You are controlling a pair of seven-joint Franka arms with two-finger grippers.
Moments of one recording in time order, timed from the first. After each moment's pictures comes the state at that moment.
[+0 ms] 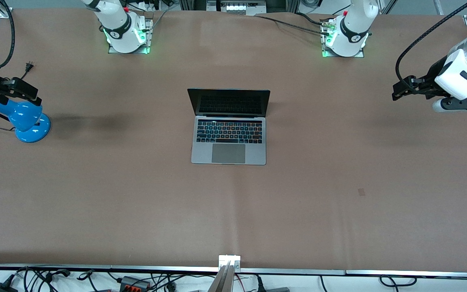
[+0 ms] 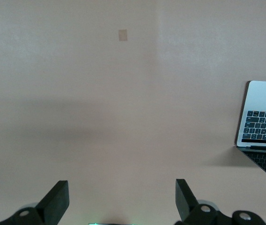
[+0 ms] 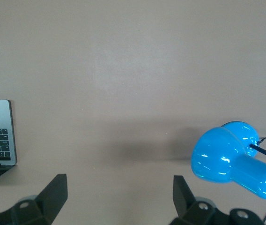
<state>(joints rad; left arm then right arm) -0.02 -0.04 -0.03 -1.71 -0.04 1.55 -0.12 -0.03 -0.05 -0.04 -1.74 0.01 1.70 -0.04</state>
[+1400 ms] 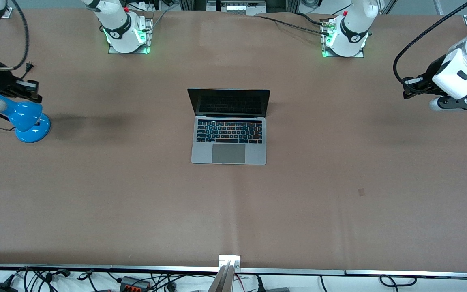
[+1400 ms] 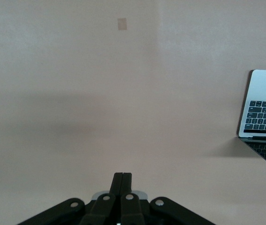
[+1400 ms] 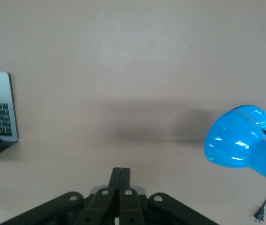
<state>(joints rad) -0.02 -0.04 -0.04 -1.71 -0.04 1.51 -0.11 0.02 -0.03 -0.03 -1.74 0.01 1.60 -0.04</state>
